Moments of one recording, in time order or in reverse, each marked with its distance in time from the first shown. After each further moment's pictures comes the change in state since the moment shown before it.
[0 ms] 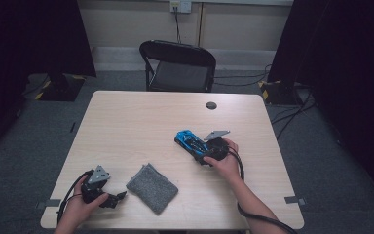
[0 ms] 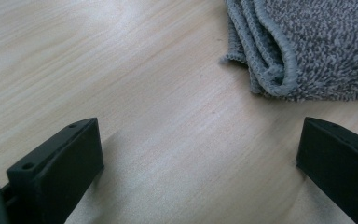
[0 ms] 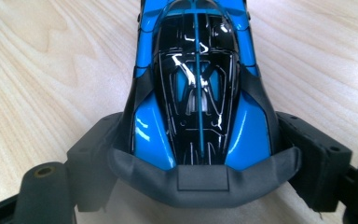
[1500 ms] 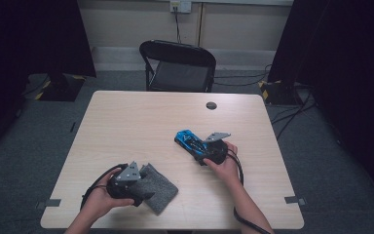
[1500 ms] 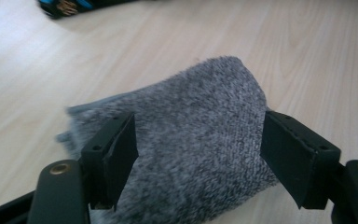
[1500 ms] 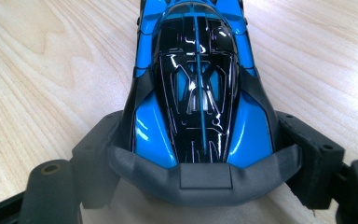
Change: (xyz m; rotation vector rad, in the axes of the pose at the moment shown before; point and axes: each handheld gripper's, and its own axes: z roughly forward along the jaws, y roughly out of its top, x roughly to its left) left arm -0.067 0.078 0.016 -0.002 -0.283 0.281; right arm 0.003 -0.005 0.001 -0.046 -0.026 -0.020
